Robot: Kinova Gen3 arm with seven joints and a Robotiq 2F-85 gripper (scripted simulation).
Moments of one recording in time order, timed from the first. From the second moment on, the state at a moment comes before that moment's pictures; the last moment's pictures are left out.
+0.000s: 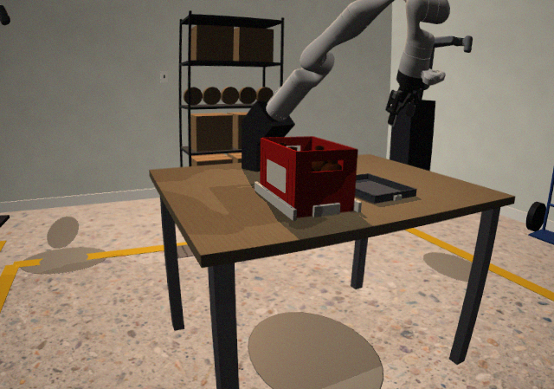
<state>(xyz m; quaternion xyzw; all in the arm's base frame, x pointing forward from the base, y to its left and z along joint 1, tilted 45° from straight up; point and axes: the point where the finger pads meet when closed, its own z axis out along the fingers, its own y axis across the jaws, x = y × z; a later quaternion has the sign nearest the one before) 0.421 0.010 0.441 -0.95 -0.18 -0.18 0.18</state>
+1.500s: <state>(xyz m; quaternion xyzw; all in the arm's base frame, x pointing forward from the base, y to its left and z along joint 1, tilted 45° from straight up) 0.402 -0.005 0.436 -0.94 -0.23 -0.20 0.16</state>
